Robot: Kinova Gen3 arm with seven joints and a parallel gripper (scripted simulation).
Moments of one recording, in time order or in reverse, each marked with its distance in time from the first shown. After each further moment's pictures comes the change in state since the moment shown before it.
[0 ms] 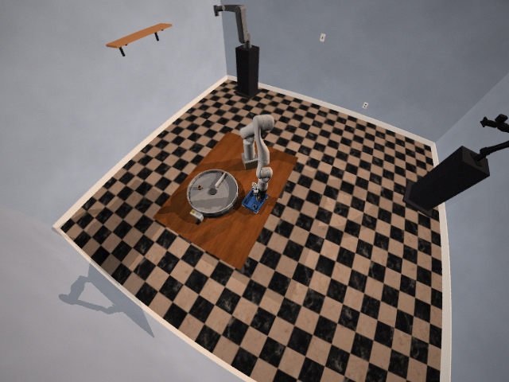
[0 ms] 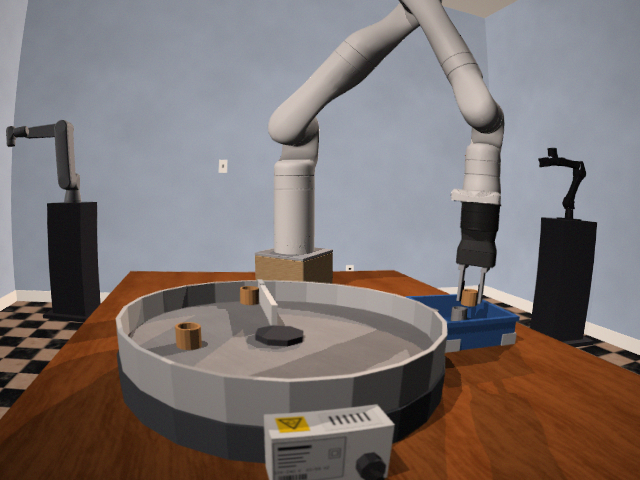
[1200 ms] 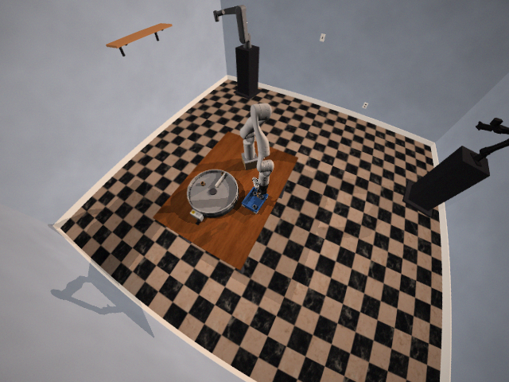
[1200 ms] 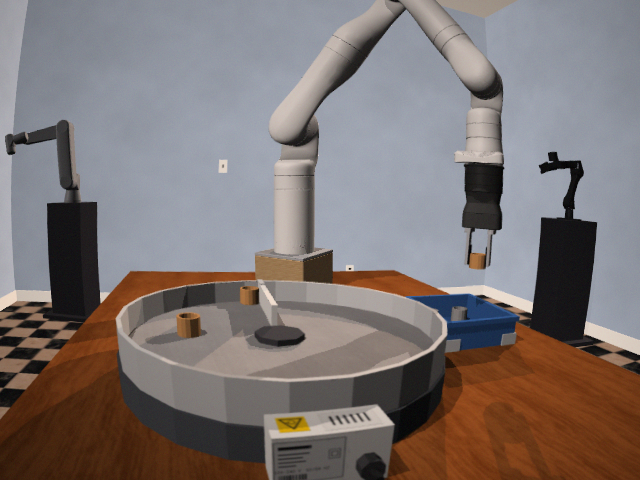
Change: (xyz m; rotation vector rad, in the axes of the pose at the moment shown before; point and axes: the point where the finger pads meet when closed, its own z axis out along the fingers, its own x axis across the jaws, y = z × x) arm -0.006 0.002 -0.068 -0.002 -0.024 -0.003
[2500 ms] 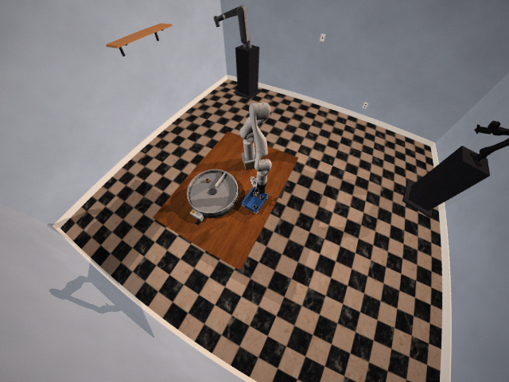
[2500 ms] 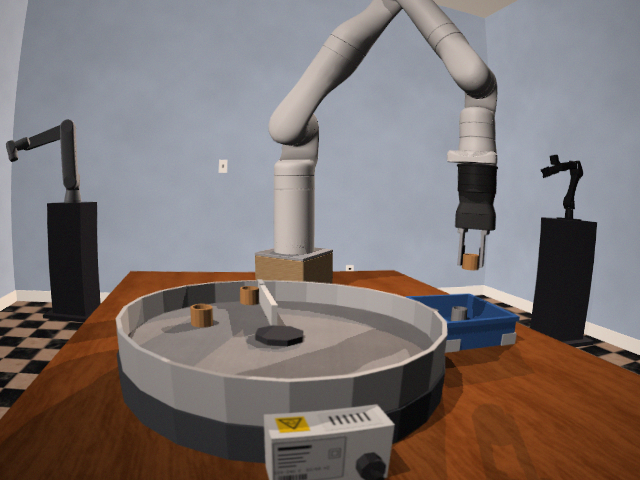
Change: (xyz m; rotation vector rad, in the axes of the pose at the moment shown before) arm 0.011 -0.011 0.001 0.001 0.000 -0.009
